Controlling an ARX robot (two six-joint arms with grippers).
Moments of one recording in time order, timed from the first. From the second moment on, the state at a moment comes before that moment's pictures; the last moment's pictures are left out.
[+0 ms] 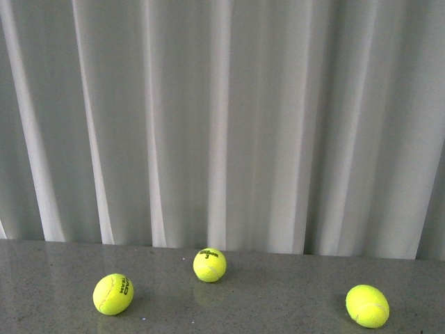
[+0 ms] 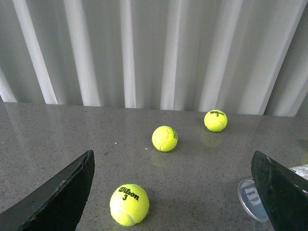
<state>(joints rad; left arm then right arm) 0.00 0.00 0.02 0.00 0.00 0.00 0.00 0.29 0.00 0.29 0.00 0.00</state>
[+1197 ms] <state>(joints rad) 0.00 0.00 0.02 0.00 0.00 0.00 0.00 0.00 0.00 0.00 0.00 0.00</state>
